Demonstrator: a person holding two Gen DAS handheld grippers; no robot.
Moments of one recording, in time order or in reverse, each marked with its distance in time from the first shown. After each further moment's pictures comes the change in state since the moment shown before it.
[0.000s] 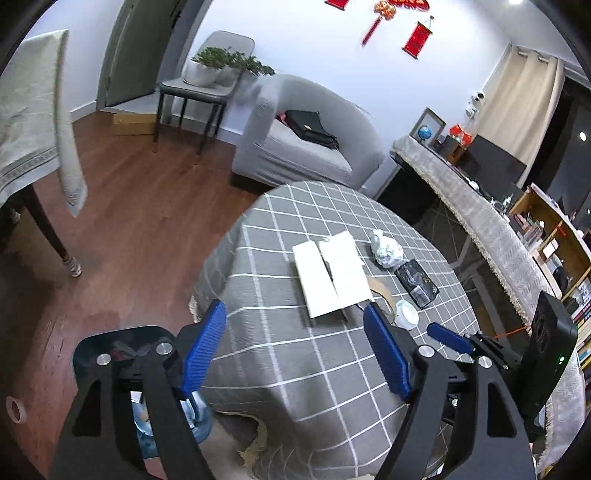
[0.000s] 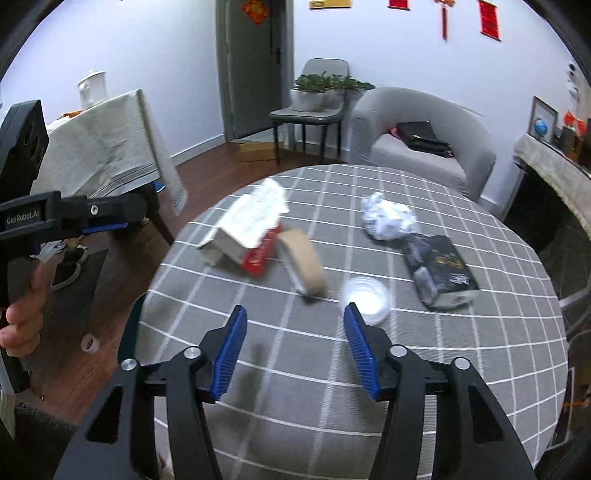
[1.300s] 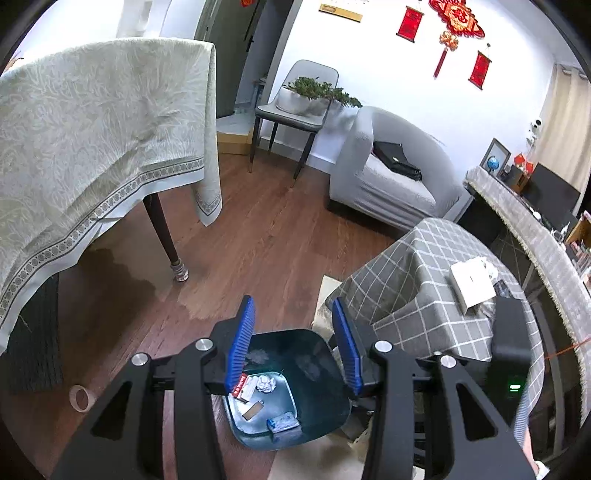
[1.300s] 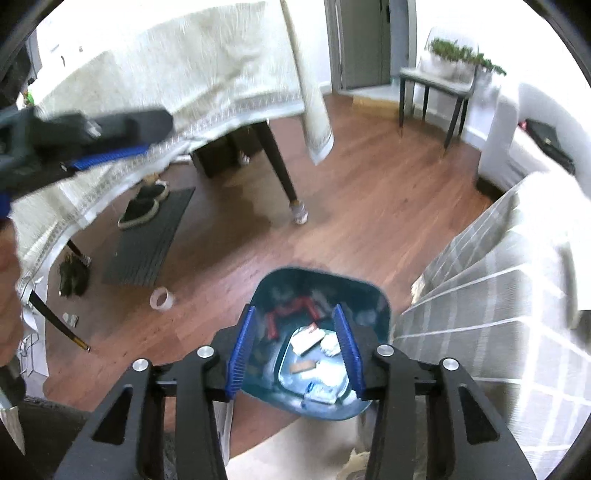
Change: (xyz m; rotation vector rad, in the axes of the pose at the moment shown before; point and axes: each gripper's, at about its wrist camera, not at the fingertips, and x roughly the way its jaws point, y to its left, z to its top) left arm -0.132 0.146 -0.018 -0.077 -0.115 0.285; right arm 0.090 0.227 0.023 -0.211 0.173 0.310
